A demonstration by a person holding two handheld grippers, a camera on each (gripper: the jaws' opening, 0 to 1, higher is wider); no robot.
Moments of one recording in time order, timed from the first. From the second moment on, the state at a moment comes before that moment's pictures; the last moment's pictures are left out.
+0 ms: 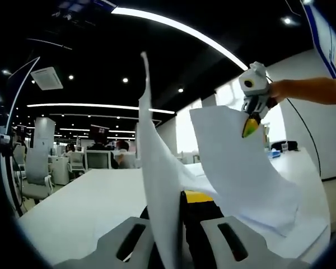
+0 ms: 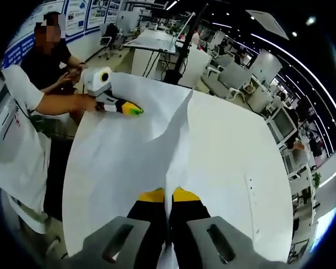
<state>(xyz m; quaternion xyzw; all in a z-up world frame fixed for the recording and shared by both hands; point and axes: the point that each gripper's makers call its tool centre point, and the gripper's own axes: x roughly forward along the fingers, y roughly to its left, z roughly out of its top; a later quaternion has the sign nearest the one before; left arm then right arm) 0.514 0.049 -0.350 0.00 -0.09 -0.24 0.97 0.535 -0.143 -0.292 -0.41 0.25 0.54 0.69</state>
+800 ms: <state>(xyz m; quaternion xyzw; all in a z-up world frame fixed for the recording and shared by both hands) 0.514 0.049 -0.351 0.00 -0.09 -0.24 0.97 0.539 -0.133 -0.297 -0.42 0.26 0.56 0.67</state>
